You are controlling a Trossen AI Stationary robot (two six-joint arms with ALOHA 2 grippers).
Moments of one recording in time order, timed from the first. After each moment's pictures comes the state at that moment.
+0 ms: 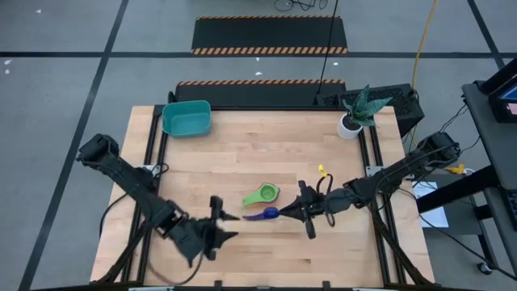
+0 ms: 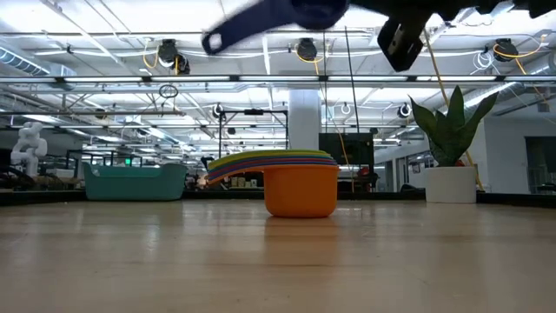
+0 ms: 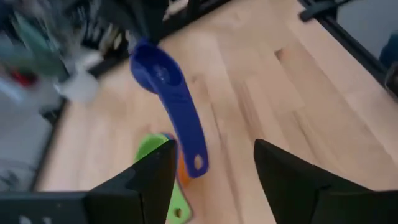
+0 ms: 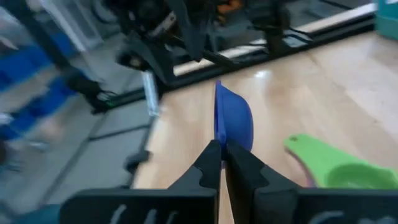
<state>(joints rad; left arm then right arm) -0.70 1.51 1.08 -0.28 -0.68 0.01 0.44 1.34 0.62 0.49 0.26 0.48</state>
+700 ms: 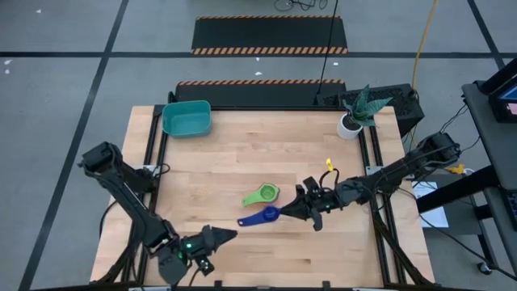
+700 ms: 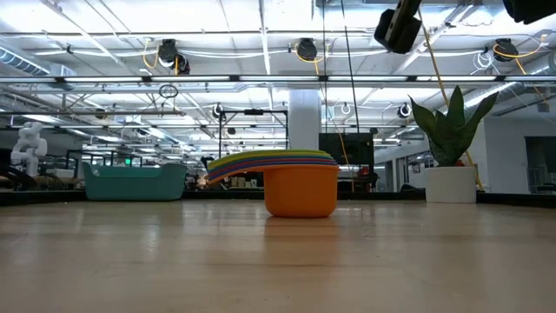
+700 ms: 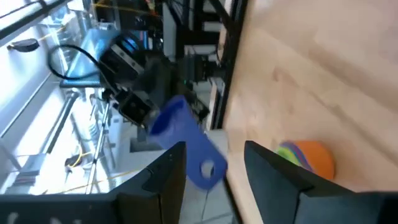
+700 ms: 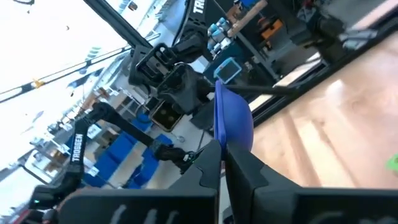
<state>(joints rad) -0.88 1.62 1.08 0.05 -1.10 1.07 0.40 1.34 0.57 0.83 0.15 0.84</state>
